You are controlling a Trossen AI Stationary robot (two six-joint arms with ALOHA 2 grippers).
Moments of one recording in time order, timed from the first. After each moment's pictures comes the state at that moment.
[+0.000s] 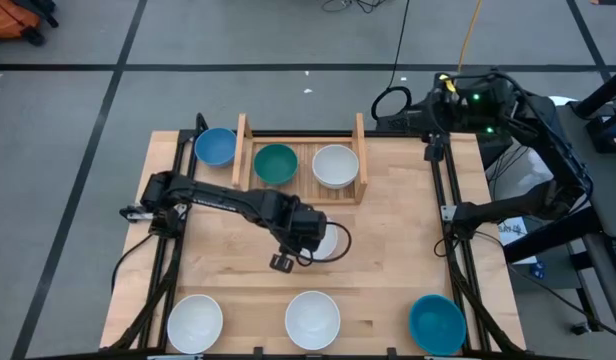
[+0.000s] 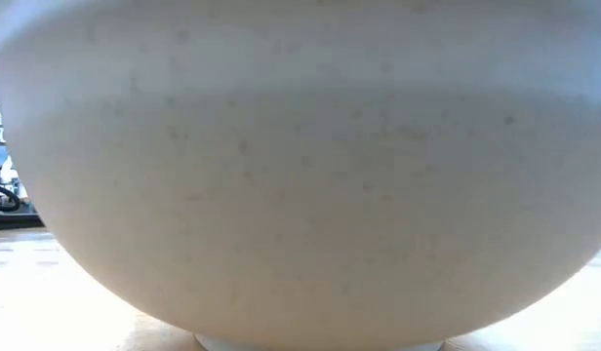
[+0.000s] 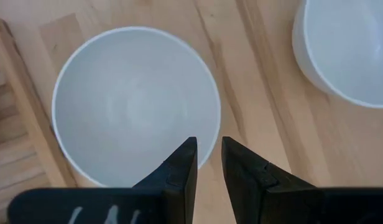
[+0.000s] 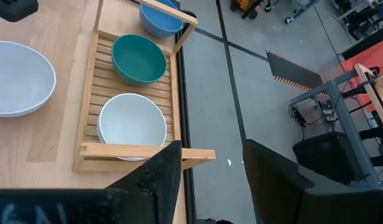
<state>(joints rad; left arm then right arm) -0.17 1.91 1.78 -1.12 0.08 0.17 -0.48 1.19 1.82 -1.24 0.05 -0.64</state>
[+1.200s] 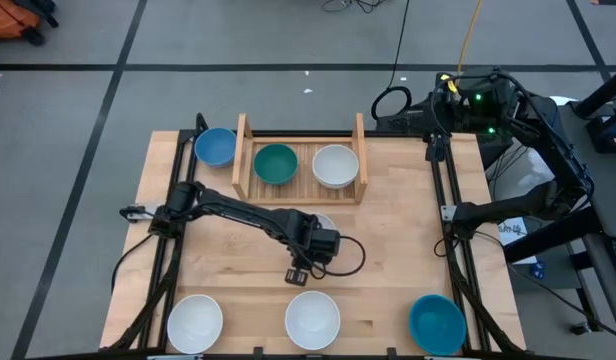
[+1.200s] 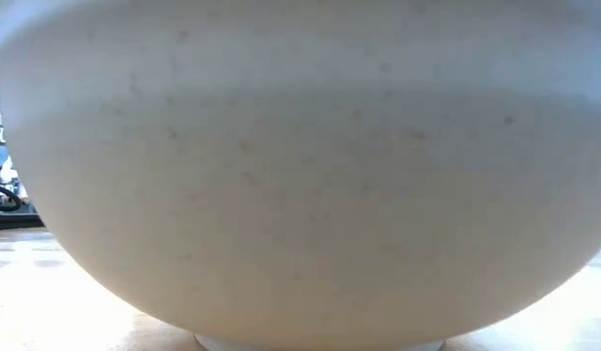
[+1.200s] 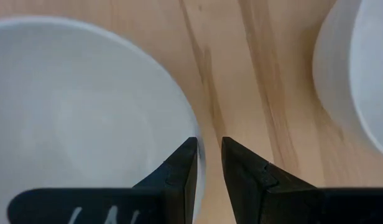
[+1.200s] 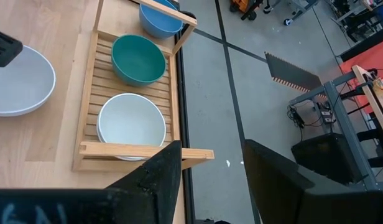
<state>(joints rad) -0.19 2.11 1.78 -0.99 0.14 0.07 -0.48 1.18 1.82 -1.24 0.05 -0.65</state>
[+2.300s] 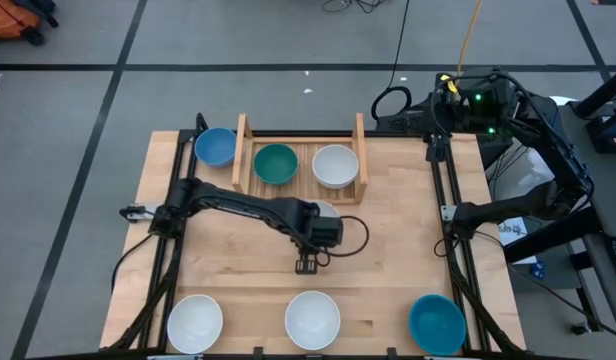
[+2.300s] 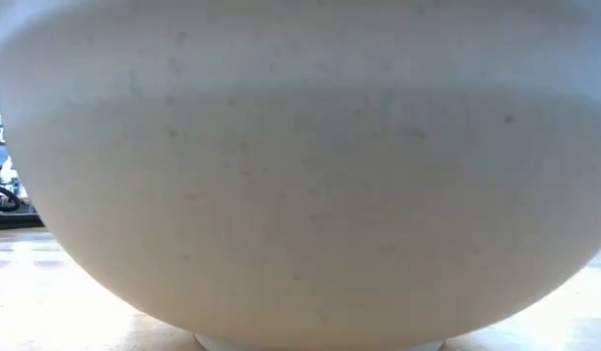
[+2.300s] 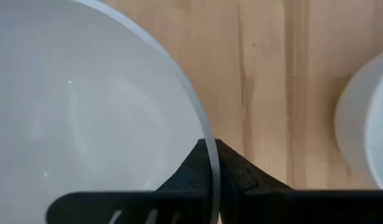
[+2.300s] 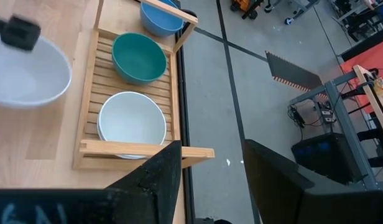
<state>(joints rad) -0.15 2.10 1.89 -1.08 0.03 -0.10 -0.48 1.18 1.82 -1.24 0.05 -0.65</state>
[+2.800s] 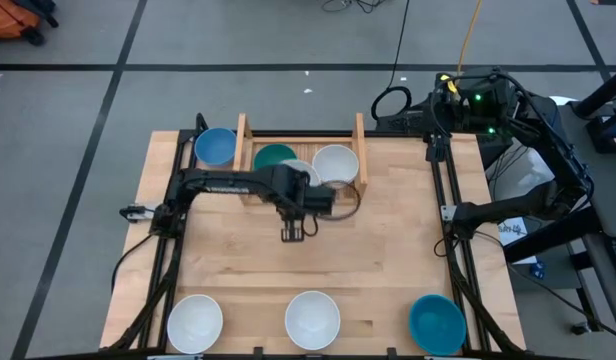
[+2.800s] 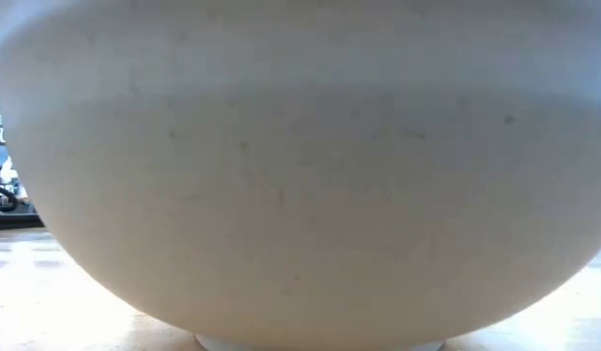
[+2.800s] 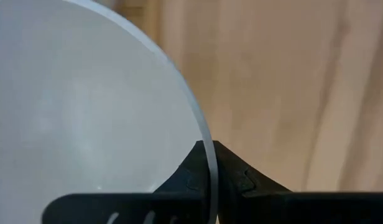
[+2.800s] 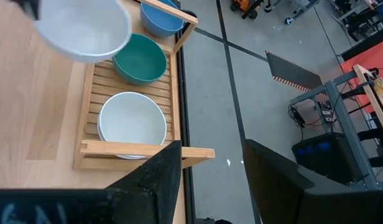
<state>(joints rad) -0.06 2.07 2.19 -1.58 -0.17 -0.10 -0.48 1.18 1.82 -1.24 0.05 -0.65</state>
